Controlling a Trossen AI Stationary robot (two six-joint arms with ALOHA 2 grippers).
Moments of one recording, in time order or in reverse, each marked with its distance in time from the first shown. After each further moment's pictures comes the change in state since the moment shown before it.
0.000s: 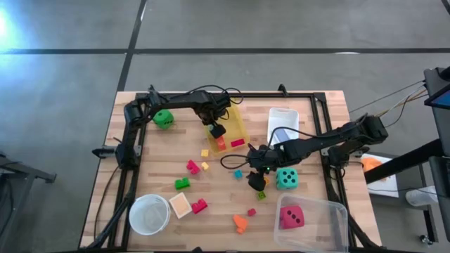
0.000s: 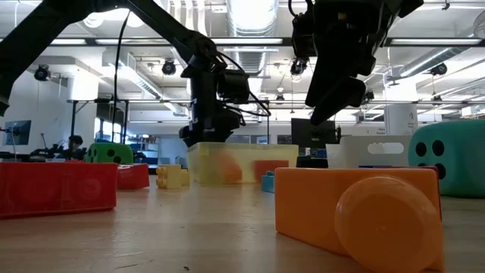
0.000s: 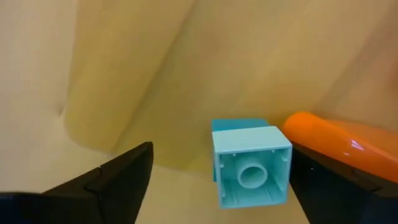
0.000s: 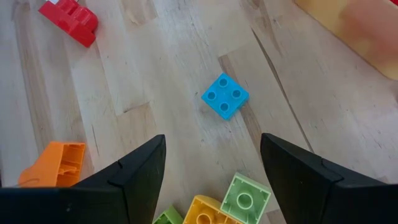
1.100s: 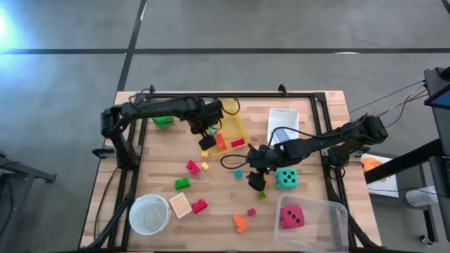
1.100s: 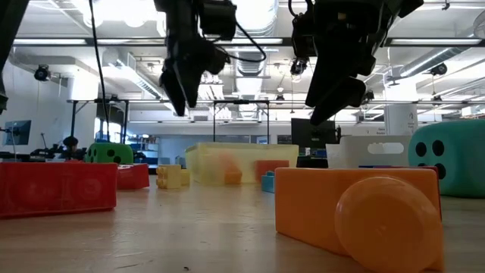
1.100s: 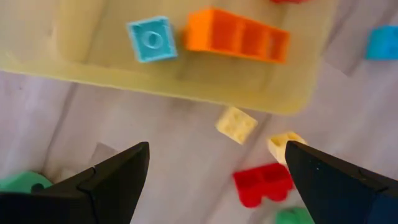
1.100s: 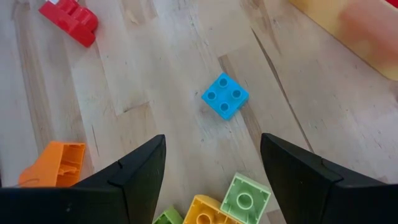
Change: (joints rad) left arm -0.200 -0.295 0.000 -0.289 -0.007 -0.099; right arm 0.000 0.000 0.000 0.000 0.000 0.000
